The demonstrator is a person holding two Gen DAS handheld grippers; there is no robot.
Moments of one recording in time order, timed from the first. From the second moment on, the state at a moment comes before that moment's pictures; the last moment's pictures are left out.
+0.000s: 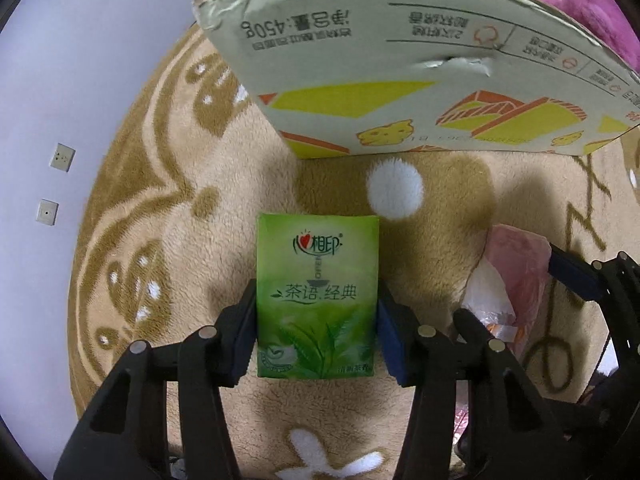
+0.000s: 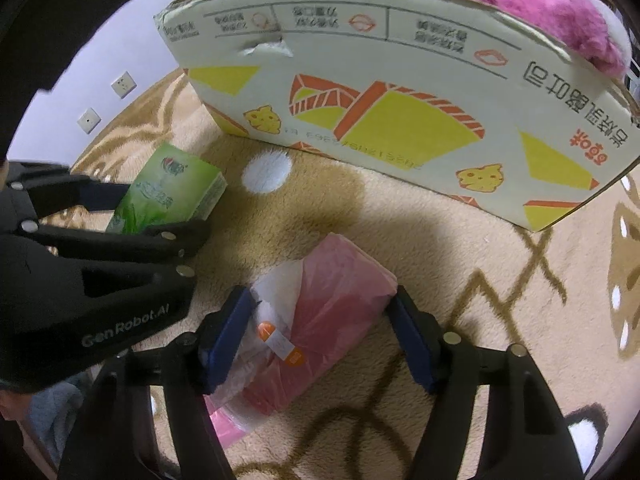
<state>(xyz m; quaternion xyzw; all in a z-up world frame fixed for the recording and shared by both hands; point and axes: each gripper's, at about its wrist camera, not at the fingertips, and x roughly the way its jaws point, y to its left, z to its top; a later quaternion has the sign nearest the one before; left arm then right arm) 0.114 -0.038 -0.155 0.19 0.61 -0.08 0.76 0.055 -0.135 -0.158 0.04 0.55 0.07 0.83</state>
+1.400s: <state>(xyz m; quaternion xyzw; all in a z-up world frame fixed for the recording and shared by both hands) 0.100 -0.016 -0.090 0.15 0.55 -0.05 0.82 0.024 -0.166 -0.086 0.06 0.44 0.04 0.89</state>
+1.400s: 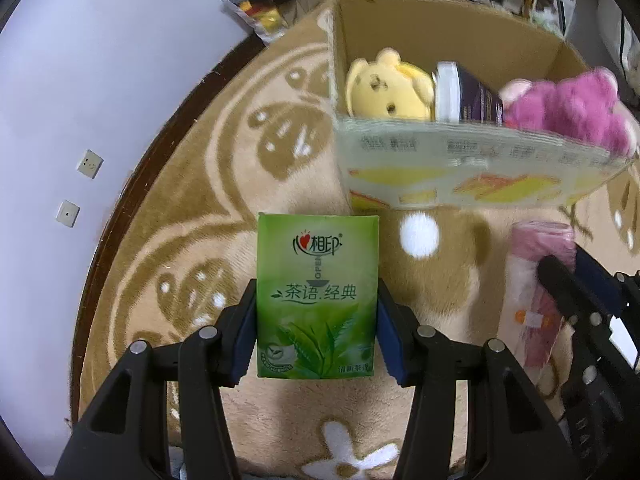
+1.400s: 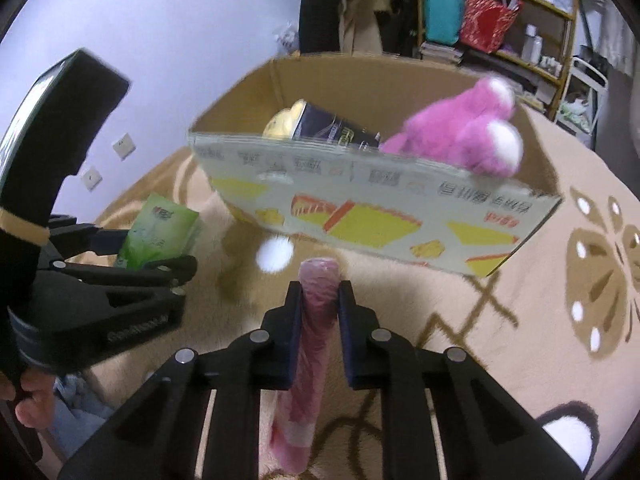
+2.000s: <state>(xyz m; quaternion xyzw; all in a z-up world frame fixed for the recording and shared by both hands) 0.090 -0.004 -0.018 0.13 0.43 -0.03 0.89 0.012 -0.202 -0.017 0.12 0.32 0.01 0.94</state>
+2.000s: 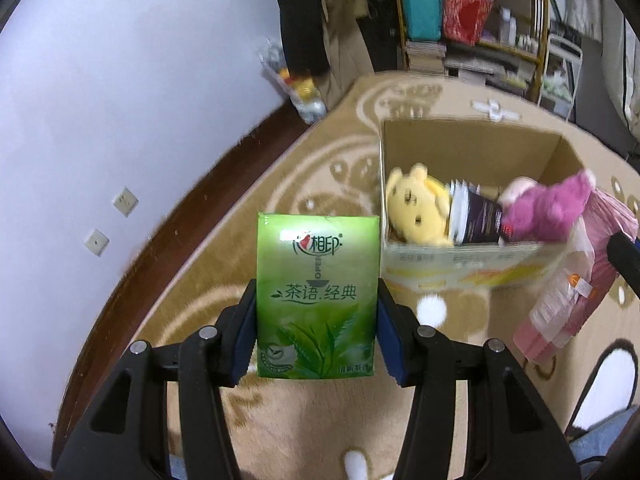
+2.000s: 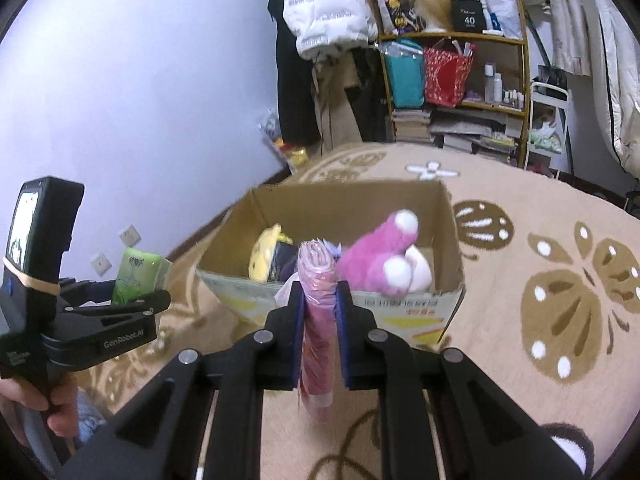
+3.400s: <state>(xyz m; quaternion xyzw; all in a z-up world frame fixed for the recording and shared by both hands) 0.141 -0.067 -0.028 0.11 0.33 -0.10 0.93 0.077 -0.262 -0.015 0.23 0.26 0.04 0.94</state>
